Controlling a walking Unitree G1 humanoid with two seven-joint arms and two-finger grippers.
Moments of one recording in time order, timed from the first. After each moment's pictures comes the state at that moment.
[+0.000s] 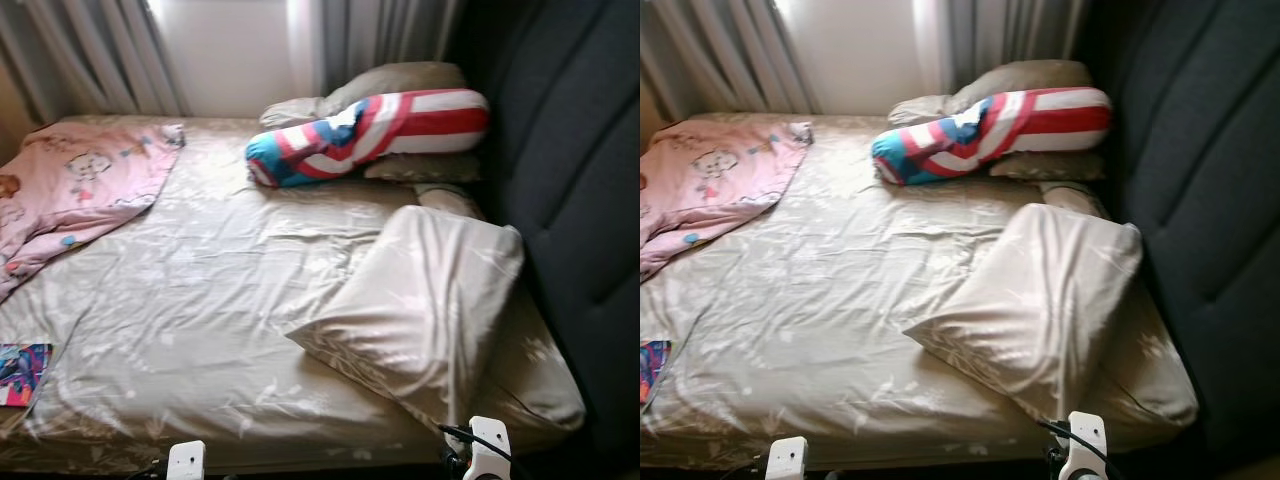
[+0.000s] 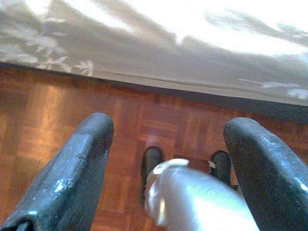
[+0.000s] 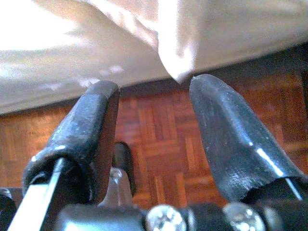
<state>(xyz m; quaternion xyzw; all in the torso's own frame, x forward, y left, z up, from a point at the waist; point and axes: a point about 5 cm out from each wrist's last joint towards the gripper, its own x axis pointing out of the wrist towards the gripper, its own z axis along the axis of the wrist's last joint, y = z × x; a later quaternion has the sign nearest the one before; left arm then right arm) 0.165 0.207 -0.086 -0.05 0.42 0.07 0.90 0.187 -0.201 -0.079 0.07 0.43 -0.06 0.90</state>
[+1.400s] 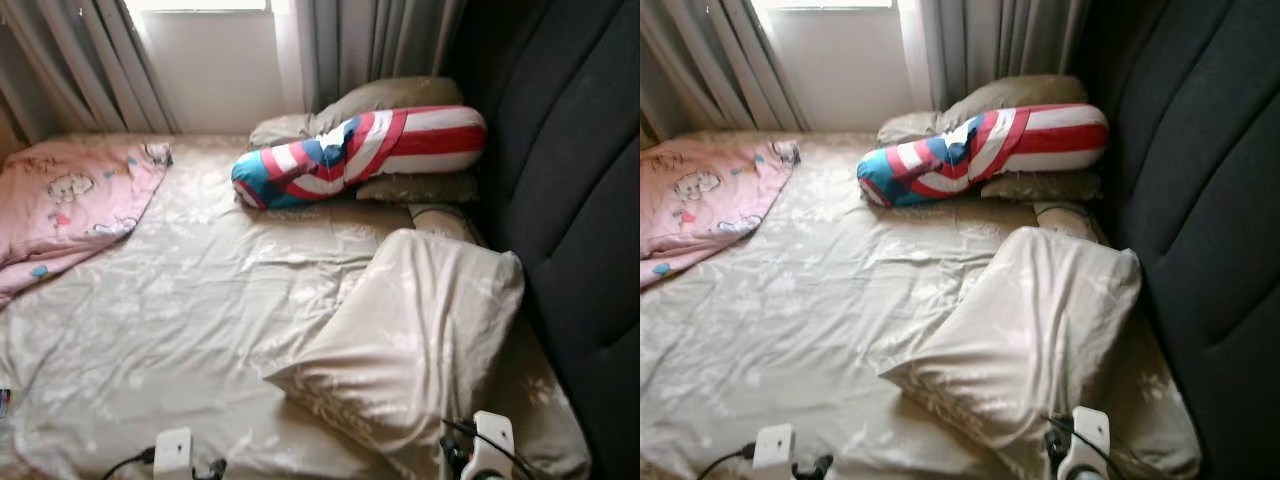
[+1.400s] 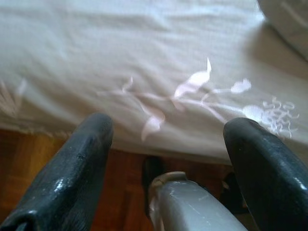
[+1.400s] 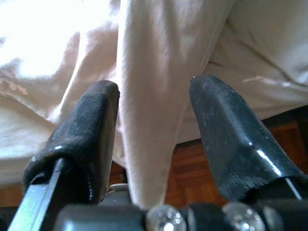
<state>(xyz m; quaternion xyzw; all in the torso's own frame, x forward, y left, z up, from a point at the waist) 0.178 0.222 -0.076 -0.04 0.39 0.08 0.92 0.189 -0.198 -0.076 0.09 0.39 -0.08 0.91</state>
